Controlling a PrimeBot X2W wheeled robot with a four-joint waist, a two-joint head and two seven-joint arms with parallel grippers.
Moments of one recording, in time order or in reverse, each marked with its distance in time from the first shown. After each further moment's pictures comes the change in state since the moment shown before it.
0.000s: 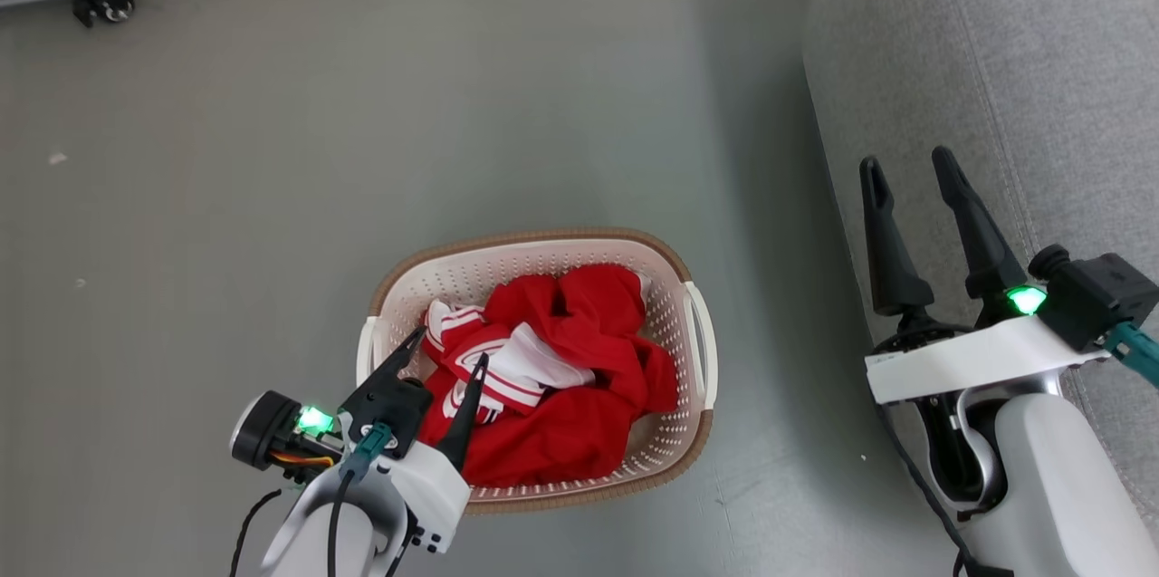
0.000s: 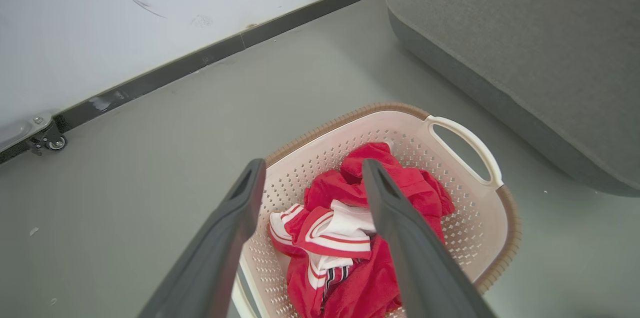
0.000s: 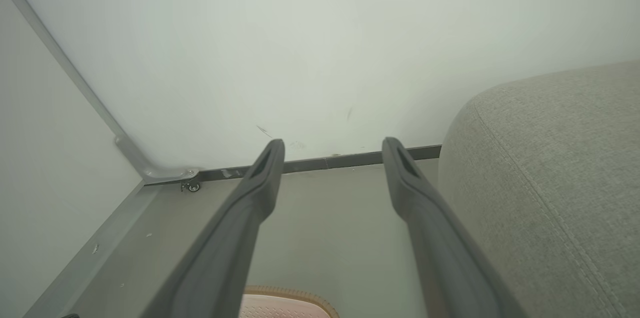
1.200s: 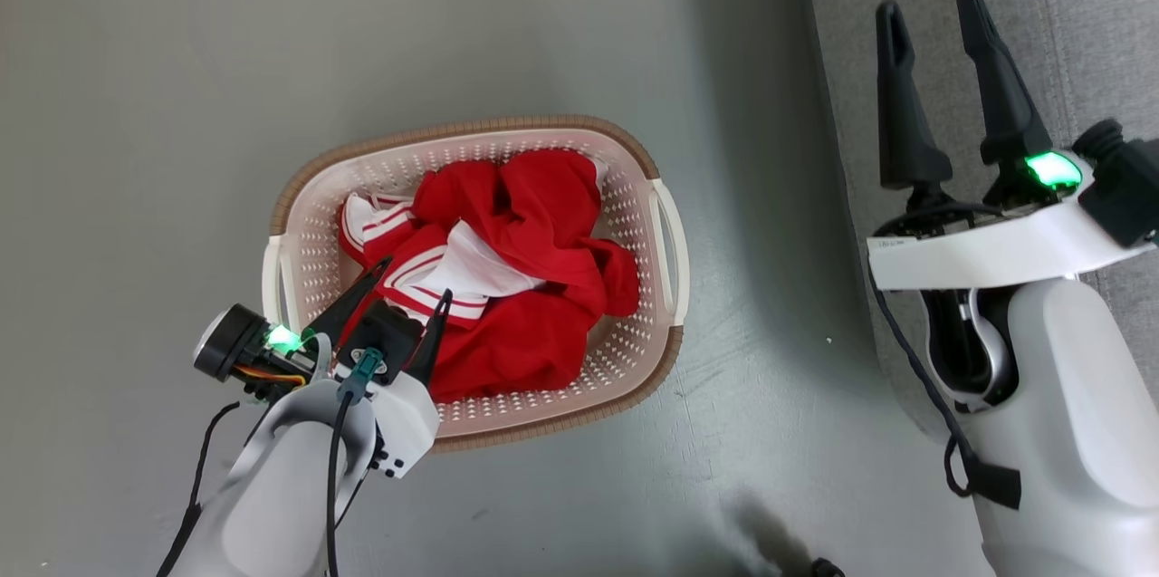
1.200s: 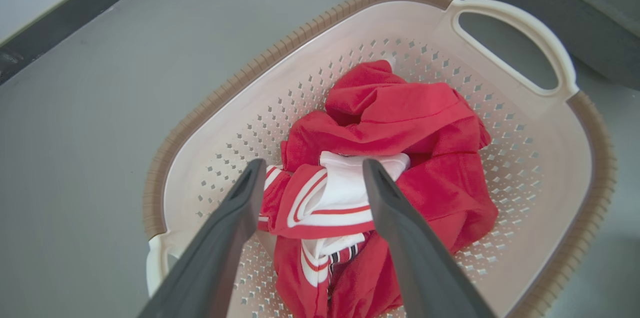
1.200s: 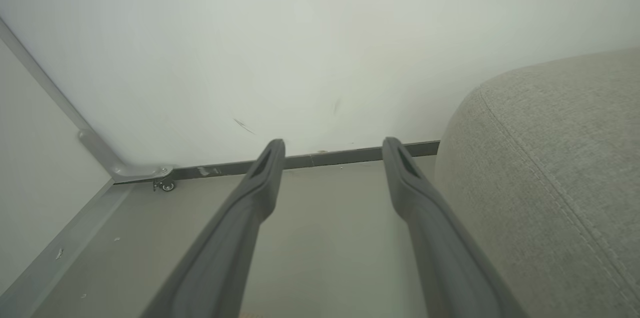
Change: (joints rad) left arm -0.196 0.058 -0.059 0.151 0.089 0.016 0.000; right arm -0.198 -0.001 0.027 -0.032 0.040 0.000 -0.021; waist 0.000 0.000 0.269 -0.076
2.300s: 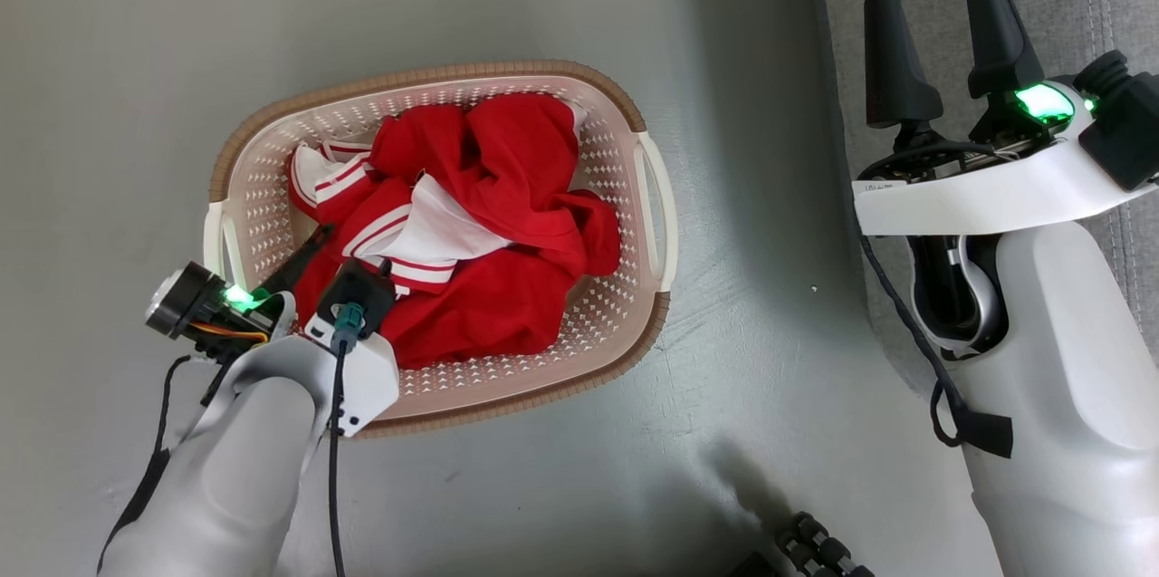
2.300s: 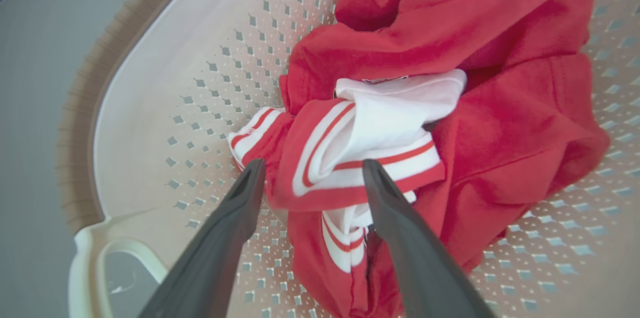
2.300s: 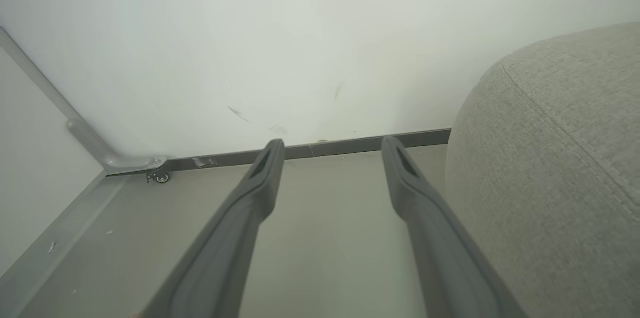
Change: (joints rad) left arm -0.153 0.032 -0.039 0.206 0.084 0.078 0.018; right arm -0.123 -0.002 0.049 0.048 0.040 0.000 -0.035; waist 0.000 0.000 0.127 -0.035
